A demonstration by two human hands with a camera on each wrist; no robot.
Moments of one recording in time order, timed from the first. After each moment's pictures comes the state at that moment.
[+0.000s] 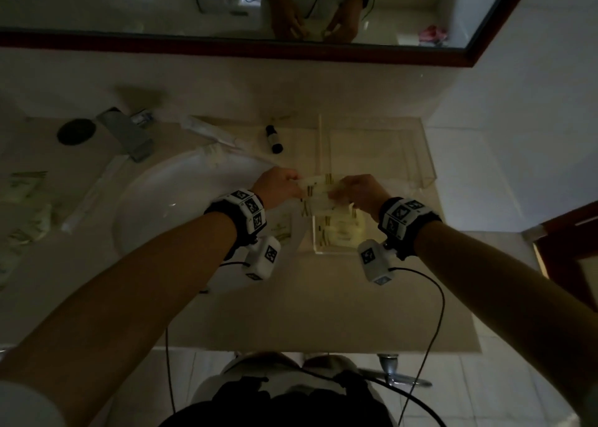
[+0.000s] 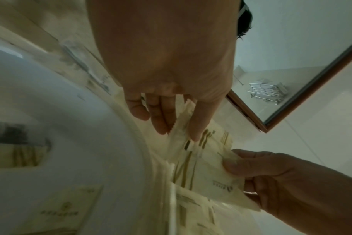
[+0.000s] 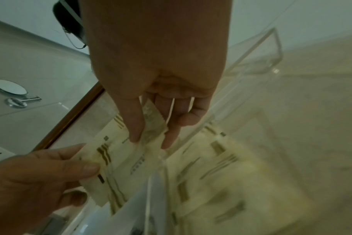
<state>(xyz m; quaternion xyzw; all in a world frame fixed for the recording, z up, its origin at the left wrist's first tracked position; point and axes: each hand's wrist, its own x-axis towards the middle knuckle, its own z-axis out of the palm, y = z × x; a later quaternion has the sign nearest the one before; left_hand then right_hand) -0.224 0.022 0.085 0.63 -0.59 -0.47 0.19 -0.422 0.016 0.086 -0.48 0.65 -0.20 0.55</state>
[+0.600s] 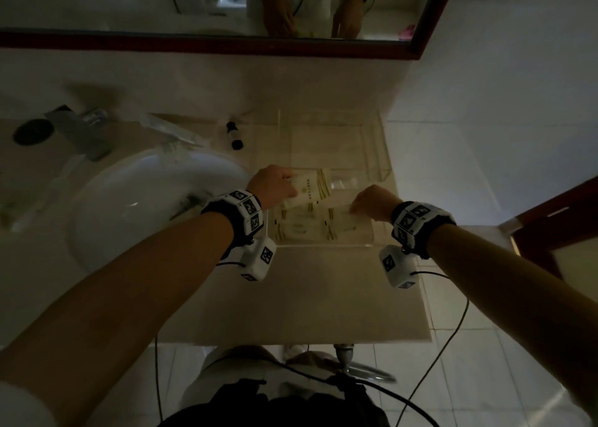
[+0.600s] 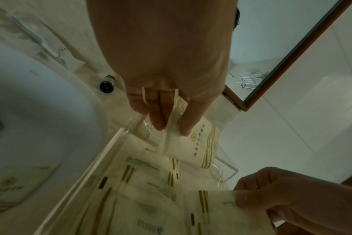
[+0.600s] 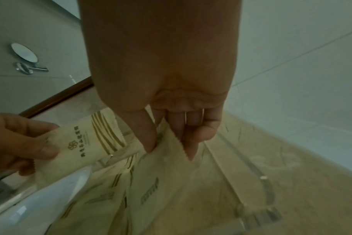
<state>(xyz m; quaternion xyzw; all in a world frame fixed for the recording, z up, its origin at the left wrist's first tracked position) -0.313 0.028 0.085 0.65 -0.62 -0.41 0.15 -0.545 0.025 0.069 -0.62 0.69 0.09 0.36</state>
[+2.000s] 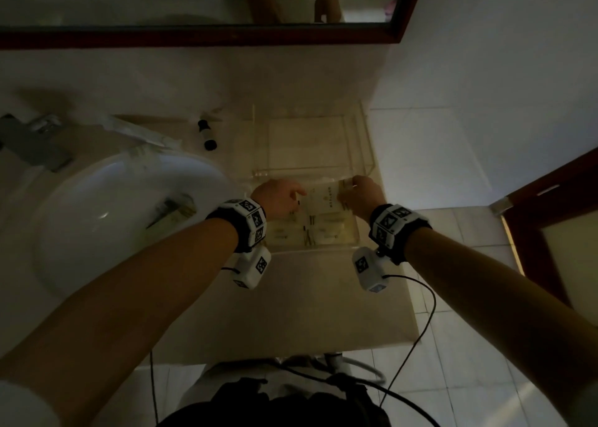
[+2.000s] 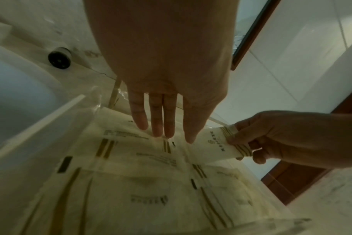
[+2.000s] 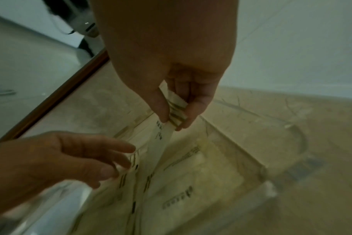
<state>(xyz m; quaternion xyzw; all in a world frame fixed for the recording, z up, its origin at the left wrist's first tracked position) -0.358 0.005 0.050 0.59 -0.72 -0.36 -0.02 -0.552 0.016 0.048 -0.52 0.76 -0.12 0.38</state>
